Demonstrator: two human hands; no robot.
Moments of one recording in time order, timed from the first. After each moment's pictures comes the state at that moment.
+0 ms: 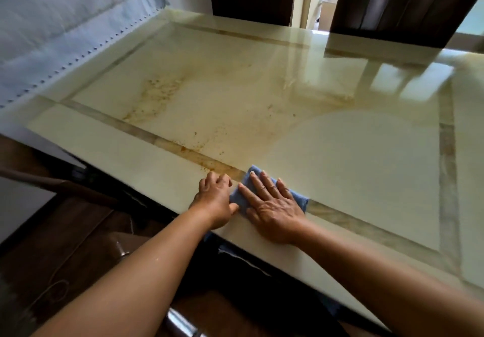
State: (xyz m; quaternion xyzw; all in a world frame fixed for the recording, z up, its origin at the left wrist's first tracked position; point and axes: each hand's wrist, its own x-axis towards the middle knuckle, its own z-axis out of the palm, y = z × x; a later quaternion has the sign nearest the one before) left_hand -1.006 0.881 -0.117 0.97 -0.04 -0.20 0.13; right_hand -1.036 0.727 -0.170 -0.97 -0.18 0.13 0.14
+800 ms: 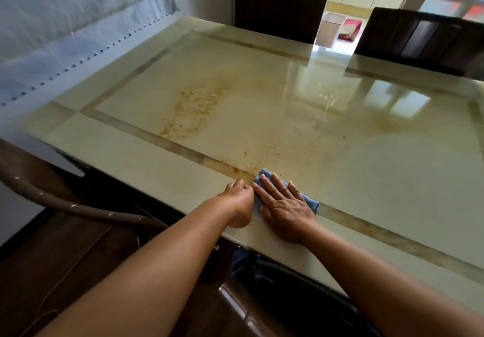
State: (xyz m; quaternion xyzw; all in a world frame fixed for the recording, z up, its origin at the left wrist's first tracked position) left_hand -0.927 0.986 -0.100 0.93 -0.17 -0.31 0.06; right_hand -0.959 0.840 -0.179 -0.98 -0.11 0.10 0.10
